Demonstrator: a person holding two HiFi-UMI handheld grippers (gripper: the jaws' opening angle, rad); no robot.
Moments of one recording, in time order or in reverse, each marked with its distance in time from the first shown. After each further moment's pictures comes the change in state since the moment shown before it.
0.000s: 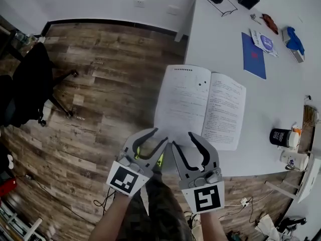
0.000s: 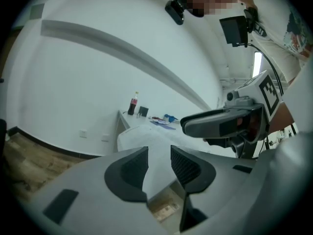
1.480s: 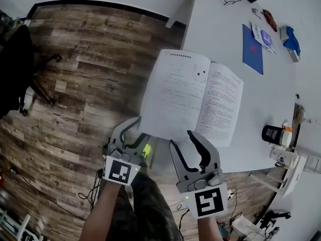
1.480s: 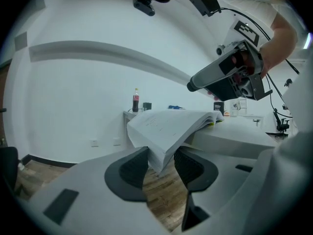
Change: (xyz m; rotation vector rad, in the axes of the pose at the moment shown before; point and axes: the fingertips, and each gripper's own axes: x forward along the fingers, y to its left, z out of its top) left arm 0.010 0.030 -0.086 0.259 0.089 0.089; right arm 0.000 -0.003 -0.030 -0.004 0.130 0.000
